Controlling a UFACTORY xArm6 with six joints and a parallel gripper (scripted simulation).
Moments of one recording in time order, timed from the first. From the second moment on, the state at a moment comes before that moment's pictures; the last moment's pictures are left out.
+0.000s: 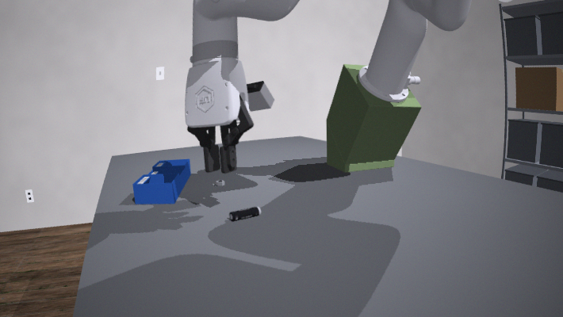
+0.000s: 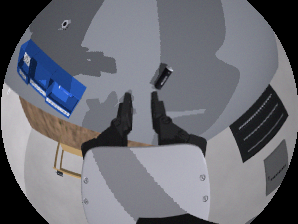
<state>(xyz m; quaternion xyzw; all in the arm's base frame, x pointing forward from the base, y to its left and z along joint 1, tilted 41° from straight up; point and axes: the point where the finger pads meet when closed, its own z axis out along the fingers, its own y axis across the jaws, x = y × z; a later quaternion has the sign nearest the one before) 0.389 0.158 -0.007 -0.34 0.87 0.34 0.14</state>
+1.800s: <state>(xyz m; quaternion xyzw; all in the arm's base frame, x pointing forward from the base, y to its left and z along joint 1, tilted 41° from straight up) 0.360 0.180 0.020 -0.14 0.93 0.34 0.07</state>
